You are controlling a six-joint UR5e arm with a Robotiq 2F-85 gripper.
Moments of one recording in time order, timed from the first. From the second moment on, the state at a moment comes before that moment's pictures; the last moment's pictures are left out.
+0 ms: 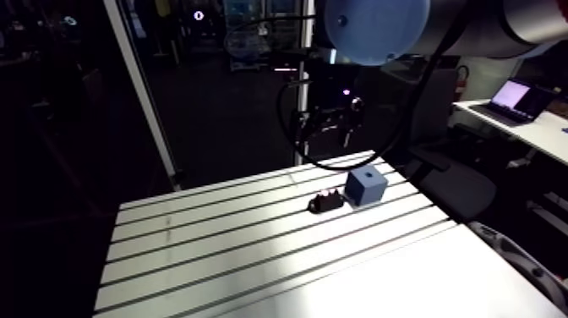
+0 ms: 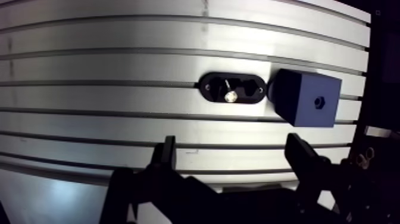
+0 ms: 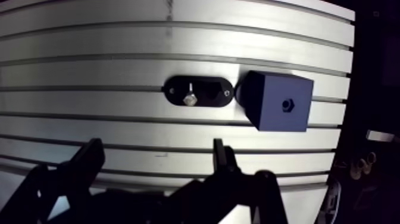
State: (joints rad) arm -0.36 -1.40 1.82 -2.08 -1.58 -2.00
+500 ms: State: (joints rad) arm -0.36 -1.35 1.84 -2.19 -1.60 -1.94
